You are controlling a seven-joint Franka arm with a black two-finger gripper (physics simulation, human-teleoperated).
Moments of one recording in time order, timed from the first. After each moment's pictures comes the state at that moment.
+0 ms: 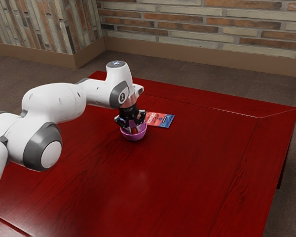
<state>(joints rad) -0.09 0.94 0.18 -1.10 -0.16 2.16 -0.60</state>
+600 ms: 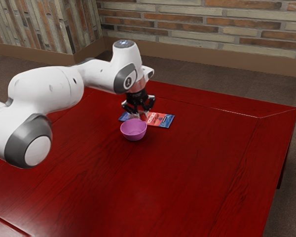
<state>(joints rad) -0.25 0.72 0.27 -1.27 -0.14 2.15 -0.63</state>
